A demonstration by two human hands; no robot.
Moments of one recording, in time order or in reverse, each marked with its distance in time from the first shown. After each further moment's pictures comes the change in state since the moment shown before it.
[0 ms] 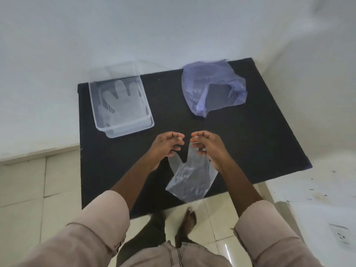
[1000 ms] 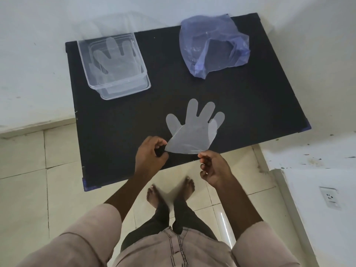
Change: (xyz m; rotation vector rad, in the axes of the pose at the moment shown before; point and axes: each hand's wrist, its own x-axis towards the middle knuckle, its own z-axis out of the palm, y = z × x) left_hand -0.082 -0.139 0.016 0.546 0.360 0.323; right_hand -0.106 0.125 0.009 0.443 0.211 0.537
